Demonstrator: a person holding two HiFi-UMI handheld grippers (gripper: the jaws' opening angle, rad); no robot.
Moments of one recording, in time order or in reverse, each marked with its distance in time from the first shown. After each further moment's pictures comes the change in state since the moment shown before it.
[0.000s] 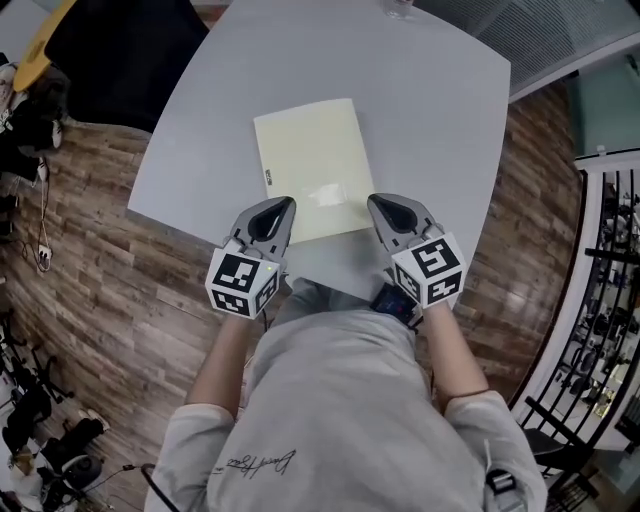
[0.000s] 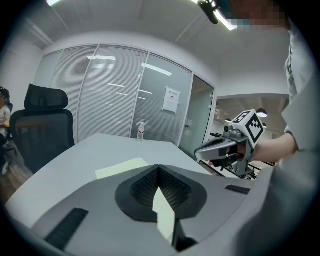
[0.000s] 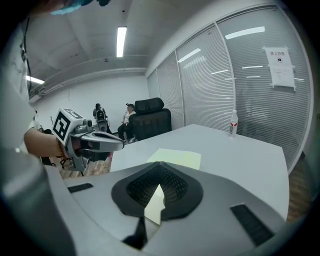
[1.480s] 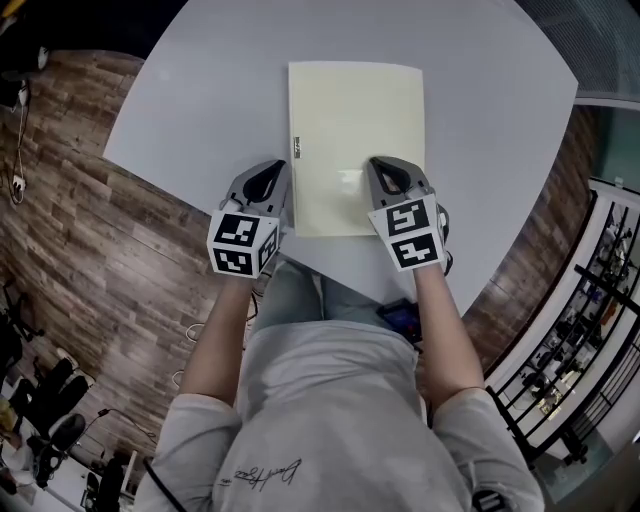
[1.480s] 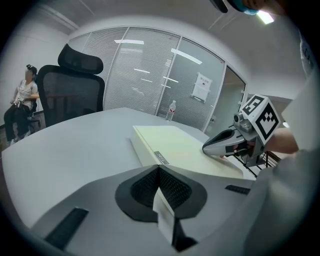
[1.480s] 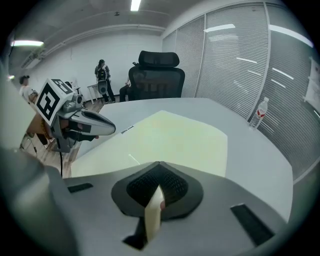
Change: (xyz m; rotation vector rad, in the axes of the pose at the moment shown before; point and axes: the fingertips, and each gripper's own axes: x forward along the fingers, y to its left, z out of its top) left arm 0.030 0.112 -0.128 -0.219 0.134 0.194; right arm 0.148 0.002 -0.069 -0.228 0.372 -0.018
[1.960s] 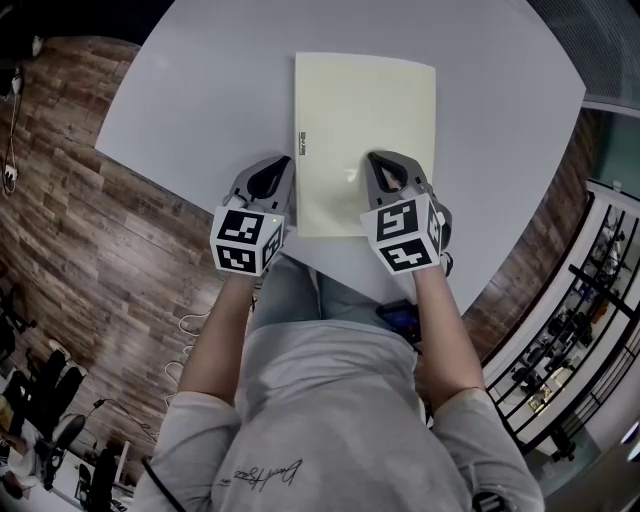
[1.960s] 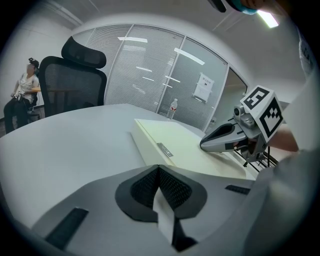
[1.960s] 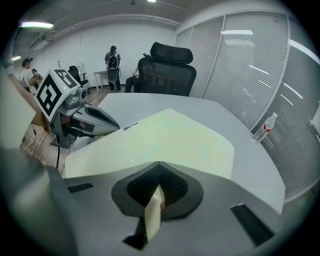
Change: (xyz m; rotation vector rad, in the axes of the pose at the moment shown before) left arm 0.010 0.003 -0.015 -0.037 0.011 -0.013; right arm 0.013 0.011 0.005 -0.139 0.061 -0.022
